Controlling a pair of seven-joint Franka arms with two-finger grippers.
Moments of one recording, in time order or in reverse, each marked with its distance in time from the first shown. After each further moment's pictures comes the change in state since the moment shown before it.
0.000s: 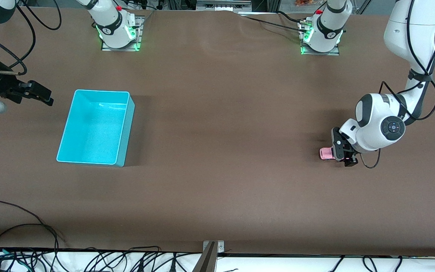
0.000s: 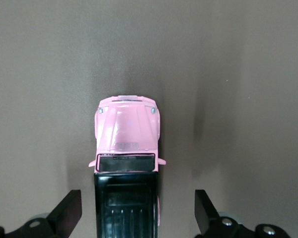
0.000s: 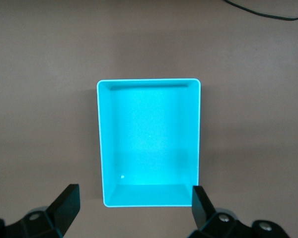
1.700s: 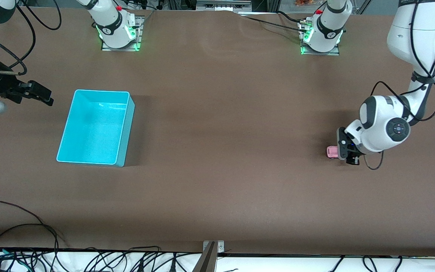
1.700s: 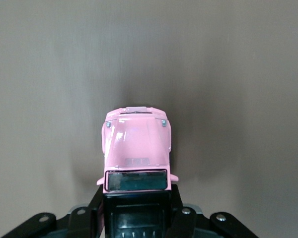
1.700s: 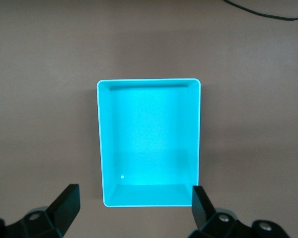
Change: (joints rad) left arm 0.054 0.023 0.009 0.011 0.003 0.023 0.140; right arm 0.000 0.000 0.000 0.000 0.000 0.000 0.000
